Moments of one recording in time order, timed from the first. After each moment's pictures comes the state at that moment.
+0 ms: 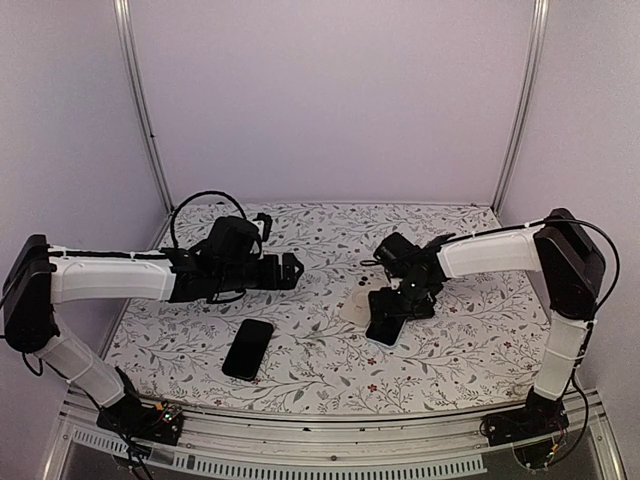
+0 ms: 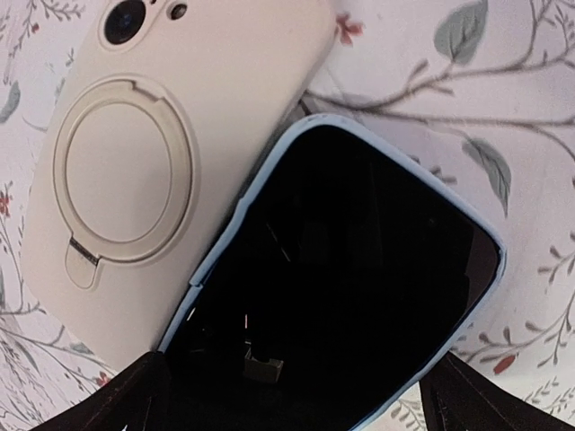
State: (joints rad) left arm -0.81 1.50 0.90 -0.01 -0.19 -0.56; right arm 0.76 1.88 1.18 -0.59 0.06 0.65
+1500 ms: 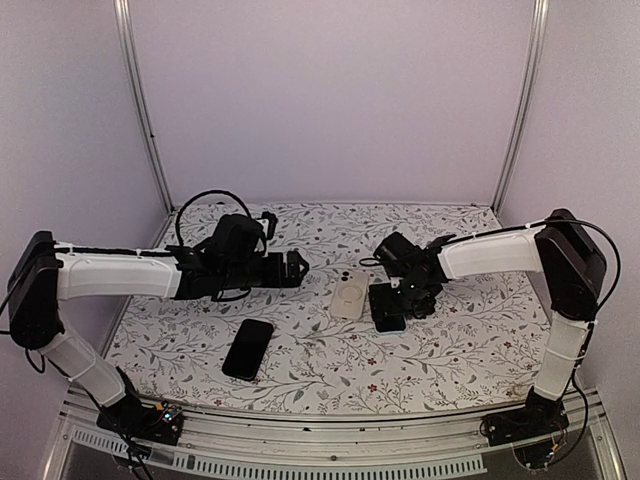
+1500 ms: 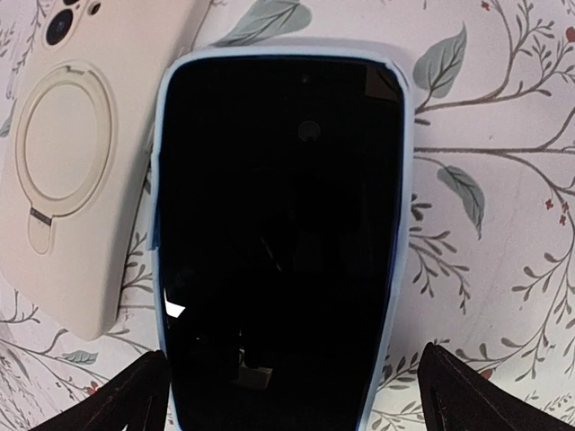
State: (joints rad) left arm -0.81 1.53 0.93 0.00 -0.16 -0.58; right arm 0.76 1.88 1.18 -0.56 0.09 0.59
